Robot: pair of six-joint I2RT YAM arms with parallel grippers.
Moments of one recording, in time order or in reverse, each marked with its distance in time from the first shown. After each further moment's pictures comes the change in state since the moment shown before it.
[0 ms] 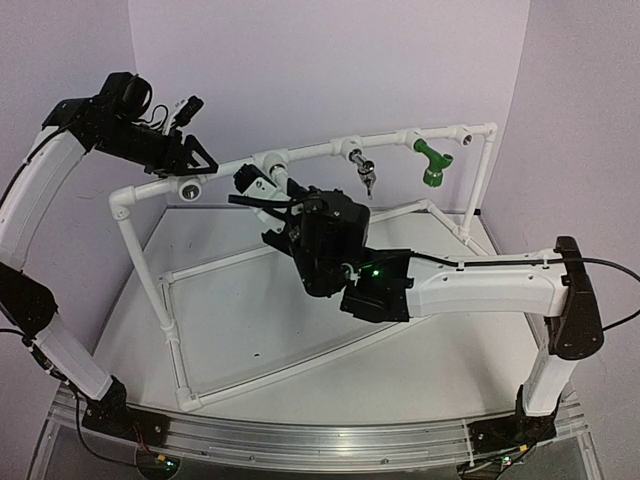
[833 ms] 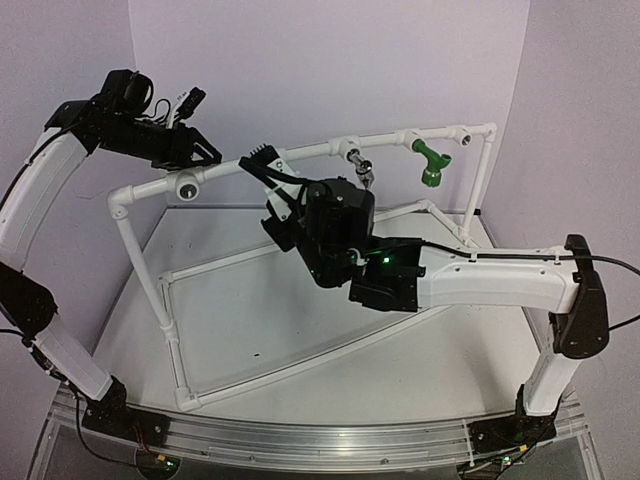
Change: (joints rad) left arm -0.005 -0.003 -0.023 0.112 0.039 -0.053; right arm -0.014 -0.031 0.029 -0.123 -0.092 0.361
